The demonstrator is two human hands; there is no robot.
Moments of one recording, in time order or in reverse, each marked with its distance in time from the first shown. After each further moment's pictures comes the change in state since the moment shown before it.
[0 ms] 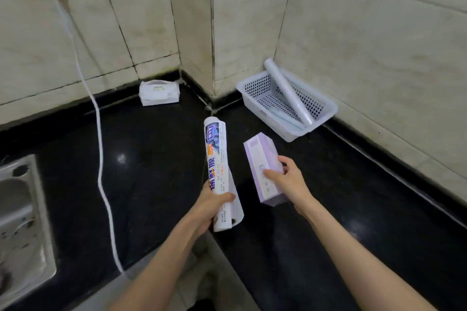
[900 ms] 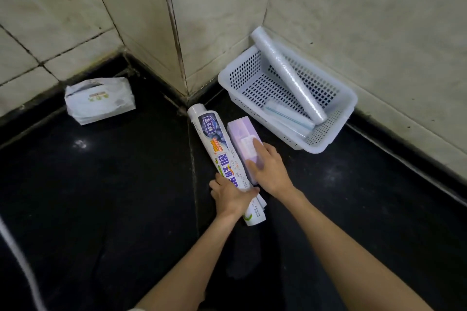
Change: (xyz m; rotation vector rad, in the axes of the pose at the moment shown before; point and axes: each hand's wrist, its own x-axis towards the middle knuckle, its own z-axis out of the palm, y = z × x) left_hand 0.189 0.044 0.039 0.558 0.089 -0.093; right_hand 0.178 -0.010 0.063 -0.502 0.048 -0.055
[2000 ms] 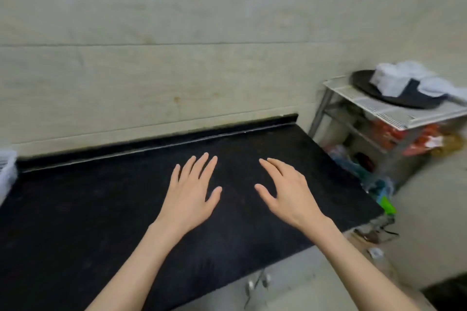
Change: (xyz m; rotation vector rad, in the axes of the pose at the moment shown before) left_hand -0.489 -0.013 0.247 0.924 -0.372 1.745; right_hand -0.669 0.208 -0.220 -0.382 0.833 0.541
